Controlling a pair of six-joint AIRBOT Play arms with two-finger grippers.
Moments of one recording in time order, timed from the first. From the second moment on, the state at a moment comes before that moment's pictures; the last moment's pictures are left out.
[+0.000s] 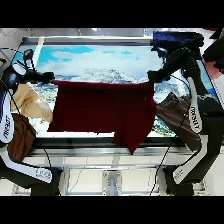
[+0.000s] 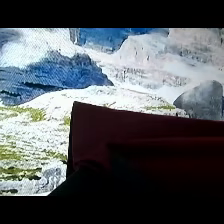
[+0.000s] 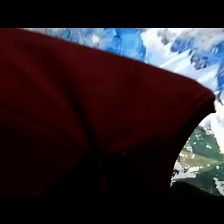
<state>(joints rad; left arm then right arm) 0.21 -1.67 1.51 1.21 -0.90 -1.29 0.03 -1.87 1.90 1.89 -1.43 -1.73</state>
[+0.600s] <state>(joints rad) 0.19 -1.75 1.50 1.25 -1.02 -1.29 0.09 -1.87 1.60 1.77 -1.36 -1.68</state>
